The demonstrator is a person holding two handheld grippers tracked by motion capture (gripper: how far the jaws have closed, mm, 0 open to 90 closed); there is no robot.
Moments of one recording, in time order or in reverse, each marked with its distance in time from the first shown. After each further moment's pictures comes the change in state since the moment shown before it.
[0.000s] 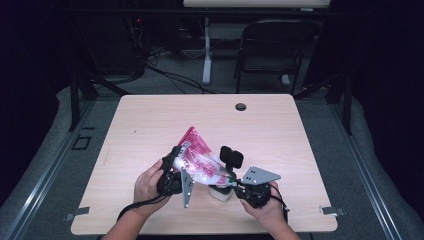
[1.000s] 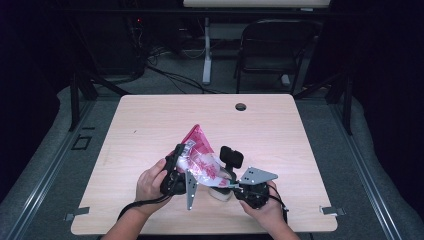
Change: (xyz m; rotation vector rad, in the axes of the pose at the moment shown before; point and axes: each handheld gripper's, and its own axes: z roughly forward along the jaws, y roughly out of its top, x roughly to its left) left arm -0.001 0.010 -0.001 -0.041 0.054 0.063; right arm 0.000 -0.005 0.006 0.036 0.015 0.013
